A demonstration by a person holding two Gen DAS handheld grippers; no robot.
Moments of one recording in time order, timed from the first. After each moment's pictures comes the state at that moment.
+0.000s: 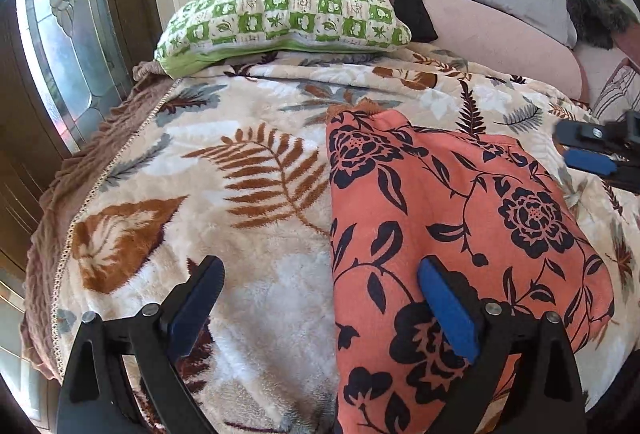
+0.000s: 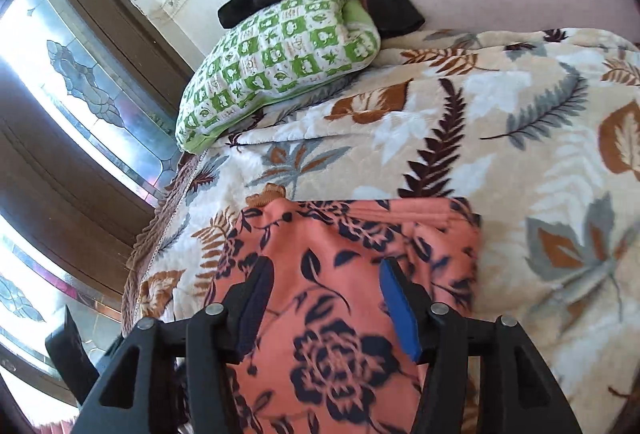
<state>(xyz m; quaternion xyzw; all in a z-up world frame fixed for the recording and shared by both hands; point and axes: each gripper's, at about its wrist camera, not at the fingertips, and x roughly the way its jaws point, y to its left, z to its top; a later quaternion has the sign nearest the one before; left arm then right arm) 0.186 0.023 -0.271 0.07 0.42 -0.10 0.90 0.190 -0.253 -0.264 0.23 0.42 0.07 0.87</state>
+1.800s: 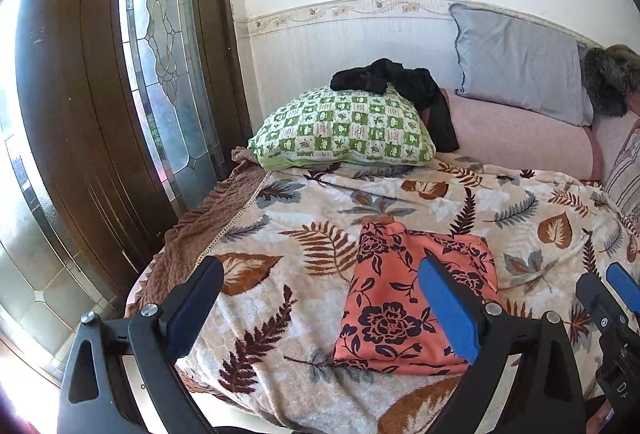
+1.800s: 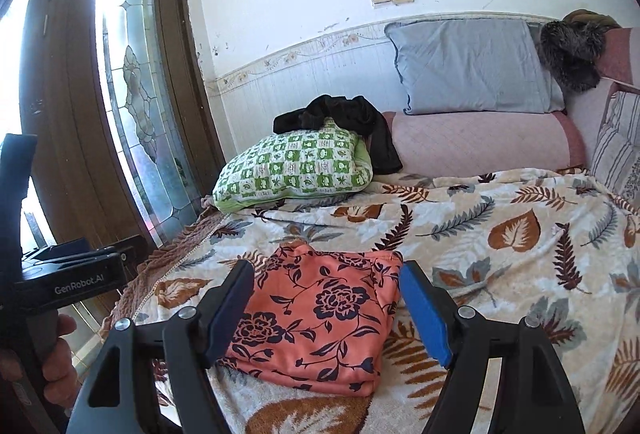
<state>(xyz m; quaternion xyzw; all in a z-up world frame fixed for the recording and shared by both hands) 0.047 0.021 -0.093 0.05 0.29 0.01 0.96 -0.028 -0.208 -0.145 0.11 0.21 0.01 0.97</state>
